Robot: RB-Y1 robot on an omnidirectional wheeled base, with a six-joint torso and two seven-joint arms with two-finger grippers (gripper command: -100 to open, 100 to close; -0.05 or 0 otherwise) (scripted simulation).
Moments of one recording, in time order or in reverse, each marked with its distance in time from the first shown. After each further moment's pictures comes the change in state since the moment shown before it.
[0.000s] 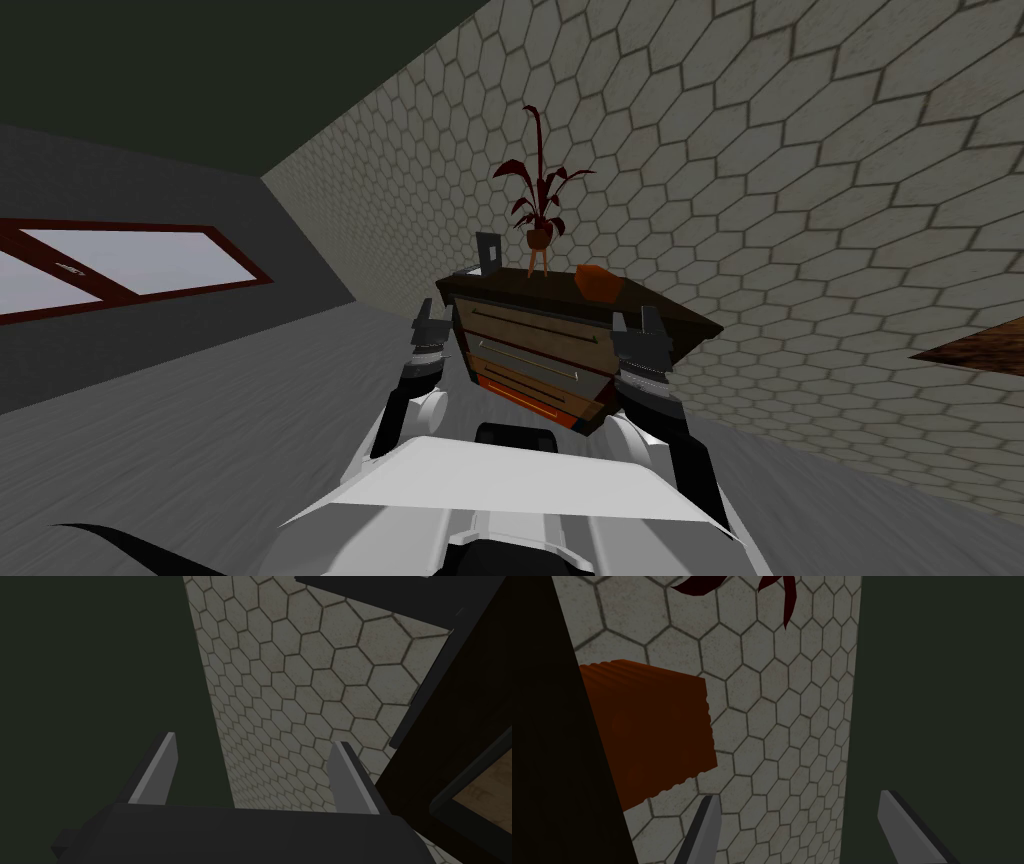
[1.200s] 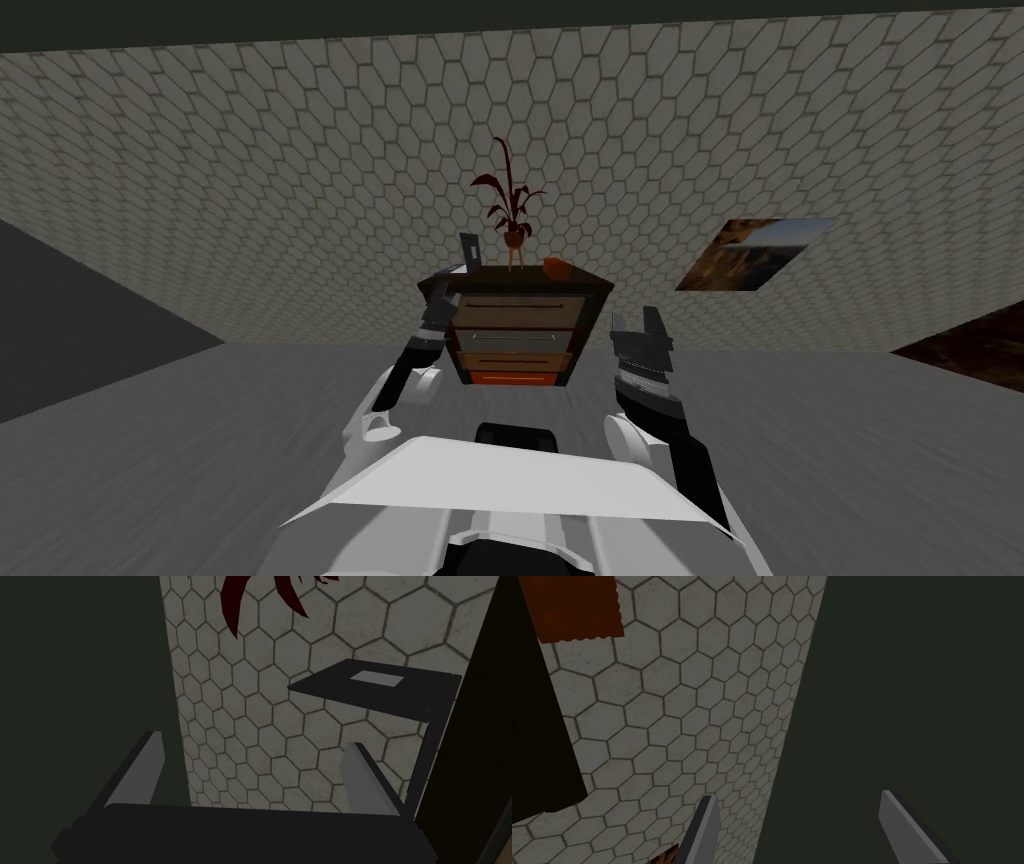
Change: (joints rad) left arm -0.191 0.188 0.057 -0.023 -0.038 0.250 -0.032; right arm 0.000 0.000 0.000 0.000 0.000 0.000 0.000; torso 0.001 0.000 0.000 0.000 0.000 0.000
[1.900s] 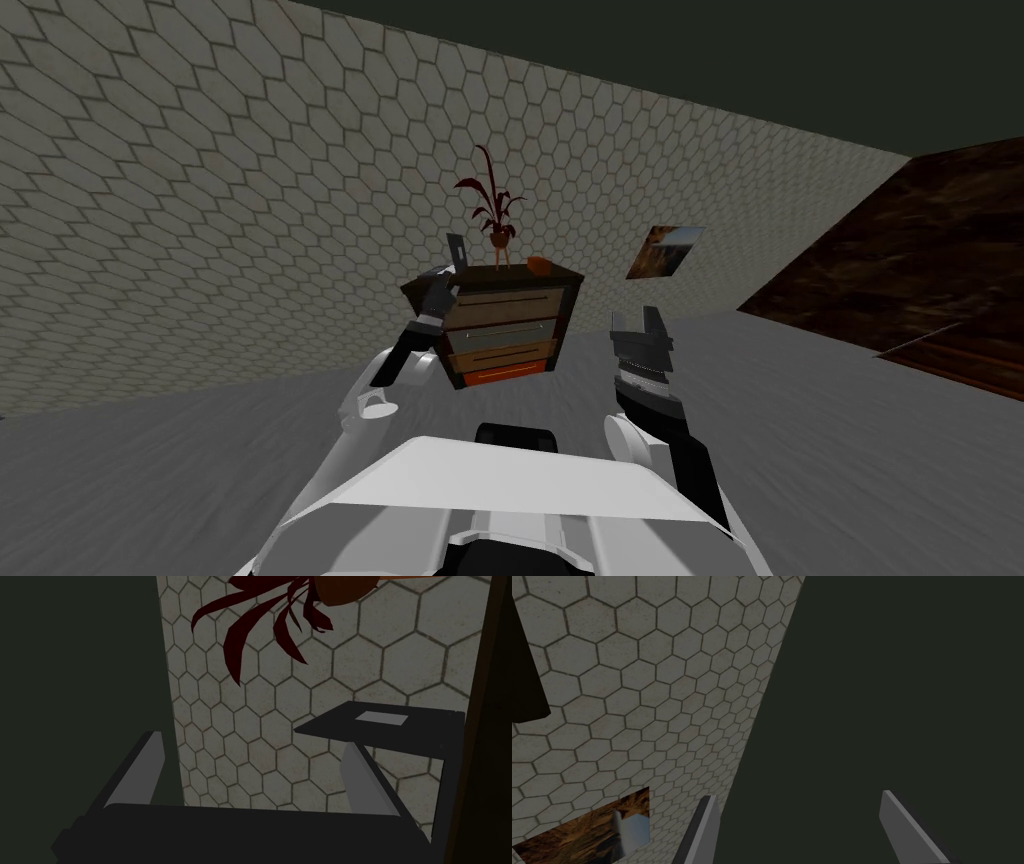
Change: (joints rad) left arm -0.114 0.099 0.058 -0.018 -0.039 0.188 0.001; right arm 0.000 0.000 0.000 0.000 0.000 0.000 0.000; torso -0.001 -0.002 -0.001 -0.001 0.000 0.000
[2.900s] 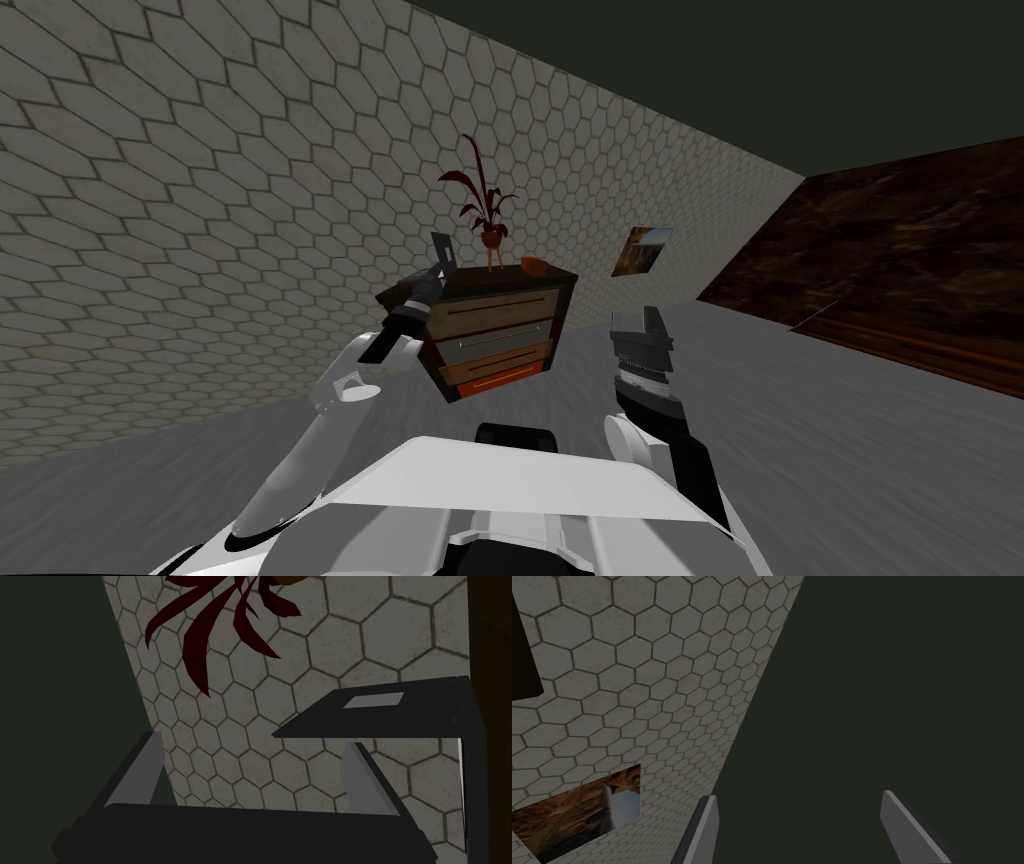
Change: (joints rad) left arm -0.077 0.162 0.117 -0.015 -0.096 0.259 0.078; right arm 0.000 0.000 0.000 0.000 0.000 0.000 0.000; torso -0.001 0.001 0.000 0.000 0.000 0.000
